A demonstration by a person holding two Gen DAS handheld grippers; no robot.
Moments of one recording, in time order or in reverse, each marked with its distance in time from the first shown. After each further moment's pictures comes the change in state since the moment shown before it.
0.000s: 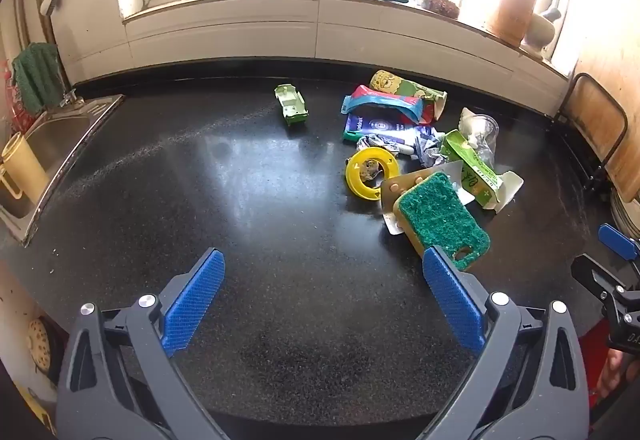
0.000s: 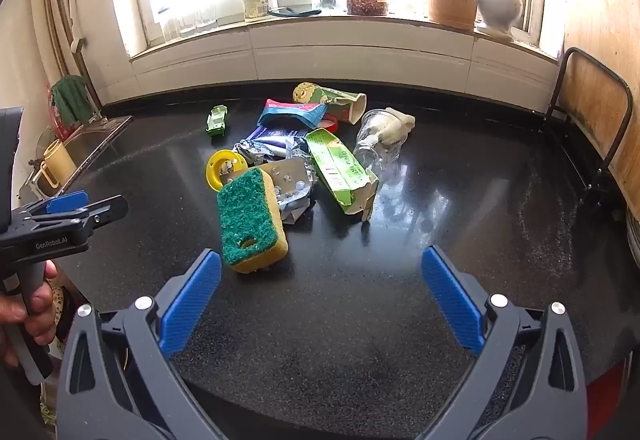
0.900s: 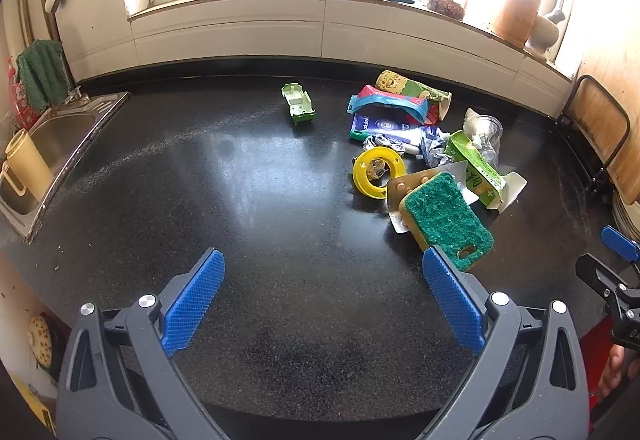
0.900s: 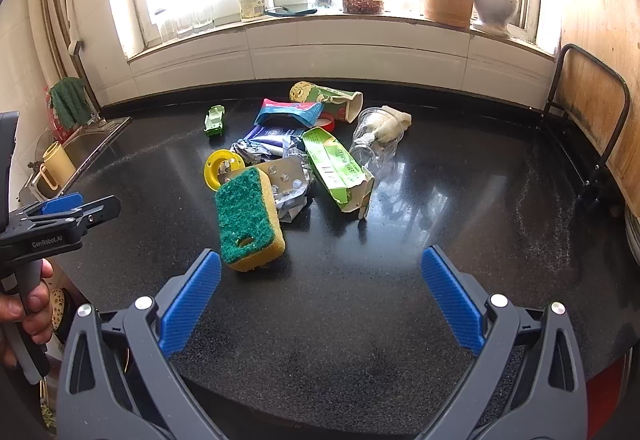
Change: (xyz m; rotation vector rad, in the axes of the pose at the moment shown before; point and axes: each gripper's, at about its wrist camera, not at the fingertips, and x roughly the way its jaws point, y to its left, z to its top) left arm -0.004 0.005 -0.003 -0.001 0.006 0.028; right arm -0.002 -0.002 -0.001 0.012 0.012 -0.002
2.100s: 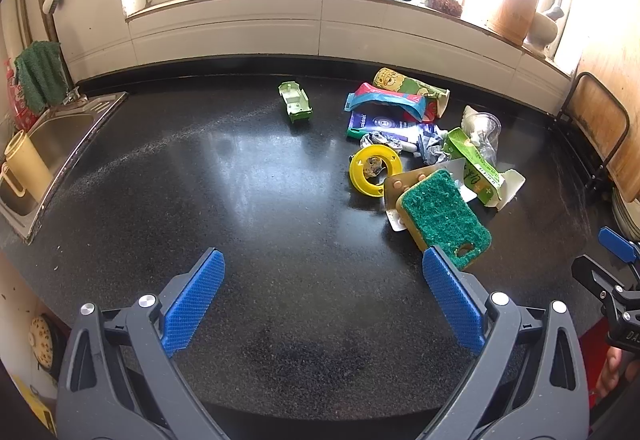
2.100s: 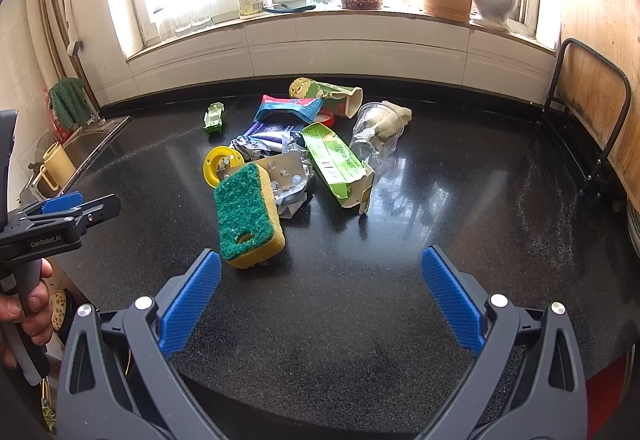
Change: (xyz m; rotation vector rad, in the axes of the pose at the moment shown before) left arm 0.002 -0.004 0.000 0.006 0.006 -0.002; right arm 0.002 -0.001 -0.003 0.014 0.009 0.007
